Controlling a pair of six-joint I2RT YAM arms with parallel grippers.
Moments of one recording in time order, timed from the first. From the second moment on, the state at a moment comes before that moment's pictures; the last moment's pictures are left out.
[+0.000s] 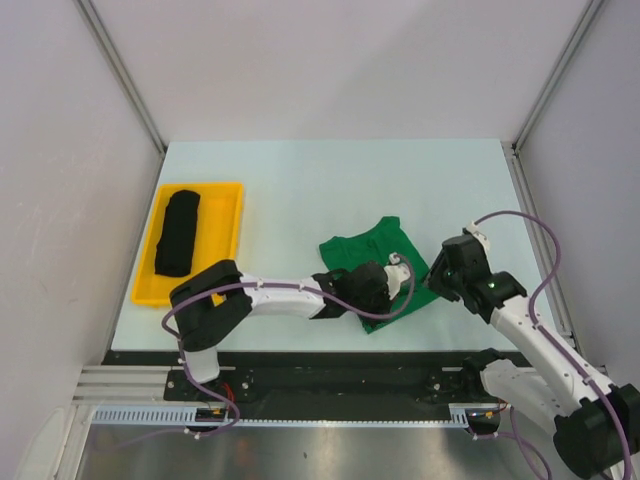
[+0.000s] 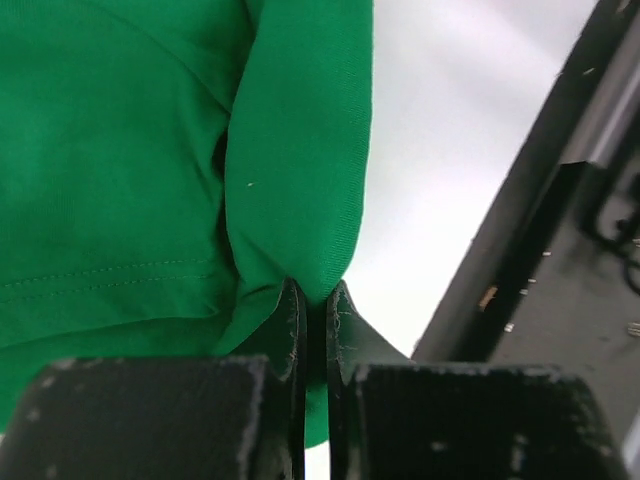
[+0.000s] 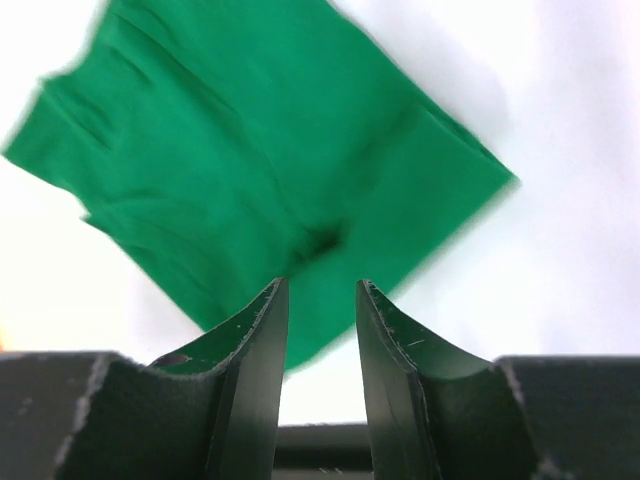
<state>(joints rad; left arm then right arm) -1.17 1.82 1.05 0.00 0.08 -0.23 0.40 0.93 0.70 -0.63 0.15 0.83</state>
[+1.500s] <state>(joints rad) -0.87 1.77 1.05 -0.09 0.46 -0.46 0.44 1.18 0.63 -0.48 0.13 0.90</state>
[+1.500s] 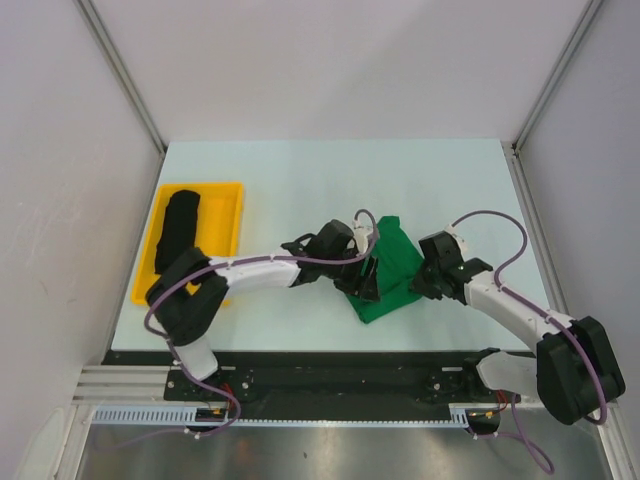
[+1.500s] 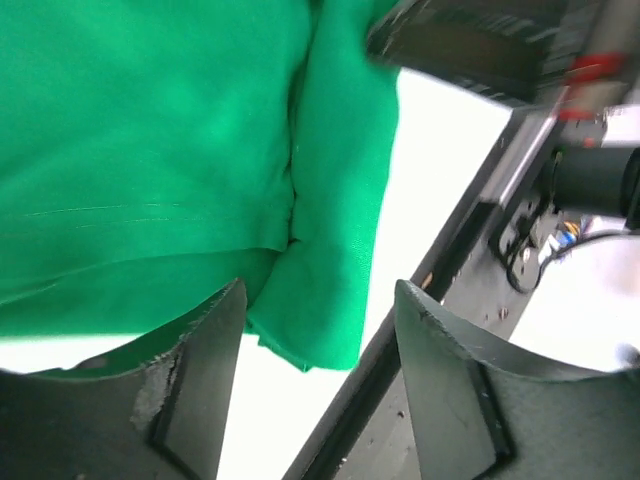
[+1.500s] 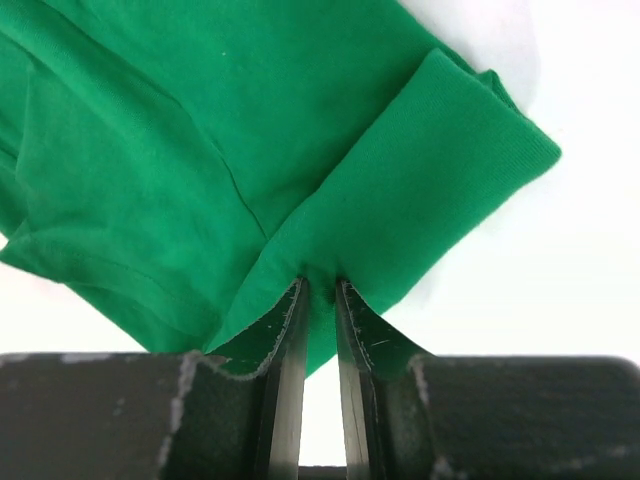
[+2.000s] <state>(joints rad) -1.04 1.53 1.01 -0.15 -0.01 -0.33 0.42 1.38 0.76 -0.43 0.10 0.88</state>
